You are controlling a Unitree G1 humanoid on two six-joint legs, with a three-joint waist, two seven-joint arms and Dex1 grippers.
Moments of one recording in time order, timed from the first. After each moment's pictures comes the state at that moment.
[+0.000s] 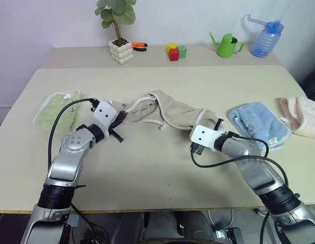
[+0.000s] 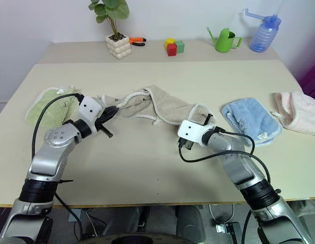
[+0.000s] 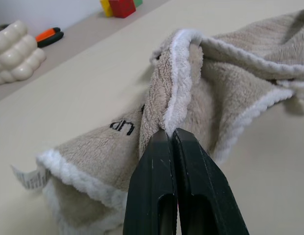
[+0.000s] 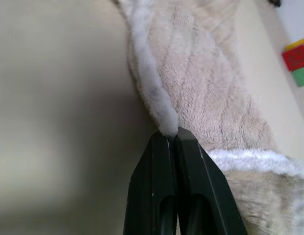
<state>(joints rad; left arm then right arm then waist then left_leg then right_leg) -0.31 0.50 0.00 -0.14 -0.12 0.34 -0.56 -0.31 -0.65 0.29 -0.13 -0.29 0.23 0.52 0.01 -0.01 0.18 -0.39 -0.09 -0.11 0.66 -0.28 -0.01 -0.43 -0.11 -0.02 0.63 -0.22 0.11</state>
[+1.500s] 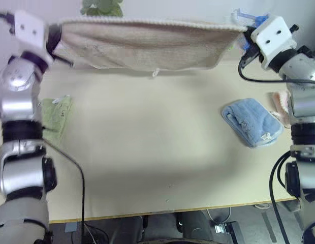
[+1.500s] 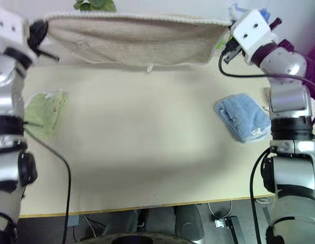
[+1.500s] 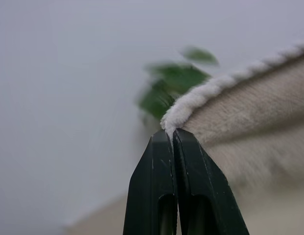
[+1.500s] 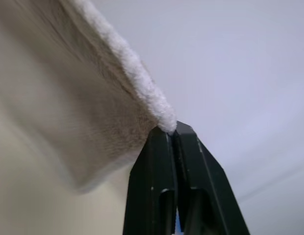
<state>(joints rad) -0.69 0.74 0.21 0.38 -0.17 0.05 -0.58 -0.78 -0.77 -0.05 0.23 -0.02 0.01 0.62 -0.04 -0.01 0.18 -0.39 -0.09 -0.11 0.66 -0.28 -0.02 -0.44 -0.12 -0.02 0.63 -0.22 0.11</state>
